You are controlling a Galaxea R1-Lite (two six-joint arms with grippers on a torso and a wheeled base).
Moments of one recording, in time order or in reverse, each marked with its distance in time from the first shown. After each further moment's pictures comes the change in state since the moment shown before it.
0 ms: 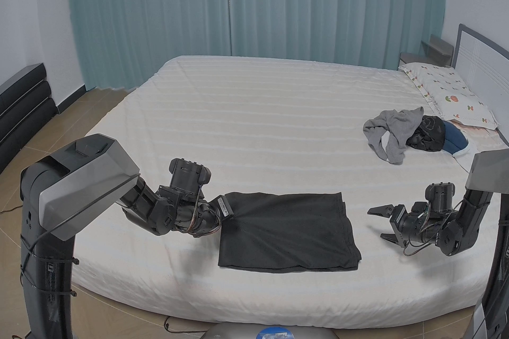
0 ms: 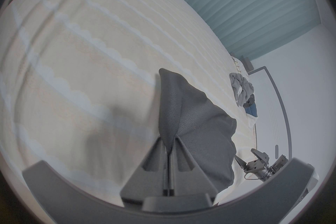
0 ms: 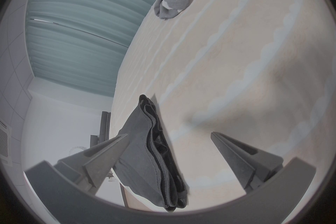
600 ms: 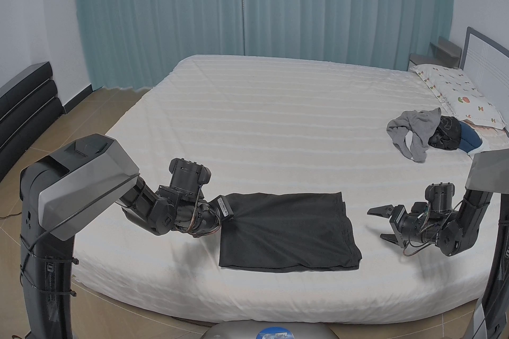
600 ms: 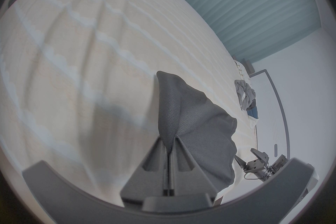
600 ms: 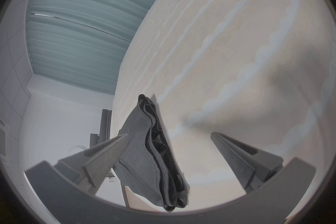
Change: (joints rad) left arm 0.000 -0.001 0.000 0.001 0.000 0.000; right arm 0.001 0.000 0.001 0.000 0.000 0.000
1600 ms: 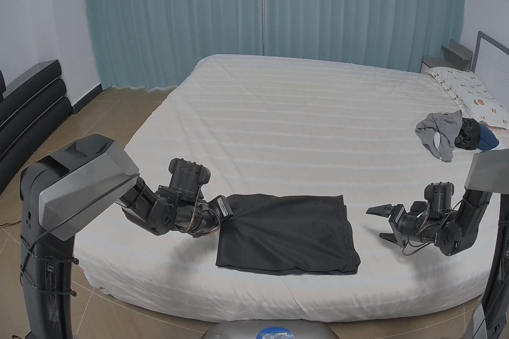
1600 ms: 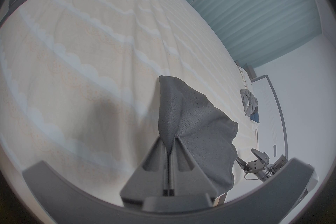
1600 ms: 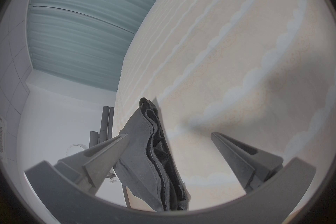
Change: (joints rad) left arm -0.002 0.002 0.000 -0.003 -0.001 -0.002; right arm 0.005 0.000 -0.005 -0.002 0.002 0.000
